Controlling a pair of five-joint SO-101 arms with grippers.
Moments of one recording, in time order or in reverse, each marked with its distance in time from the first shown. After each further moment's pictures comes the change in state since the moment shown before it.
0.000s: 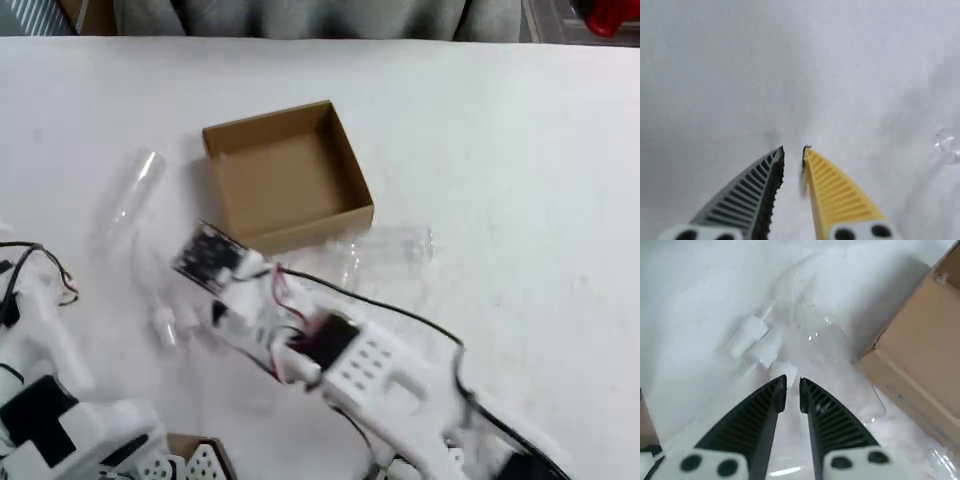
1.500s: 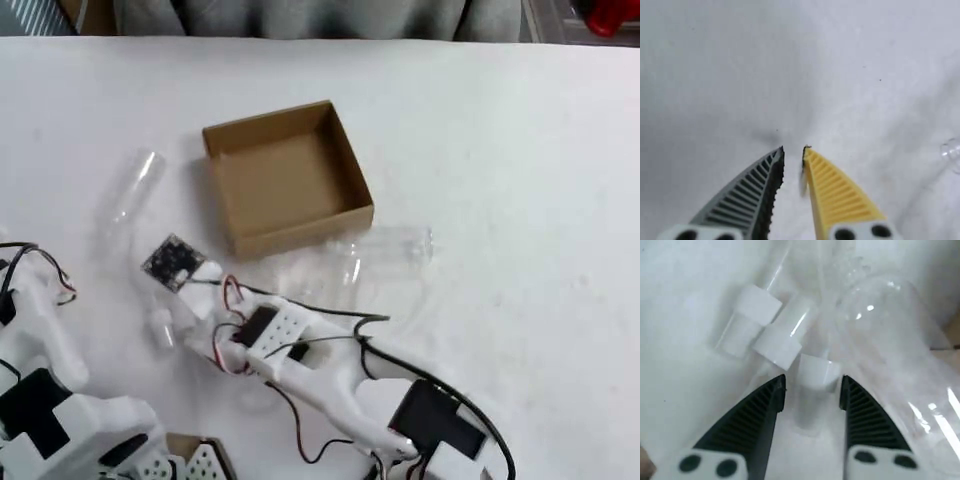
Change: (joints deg) left arm -0.7 1.9 -1.1 0.0 1.1; right arm -5.0 30.8 -9.3 -6.2 -10.4
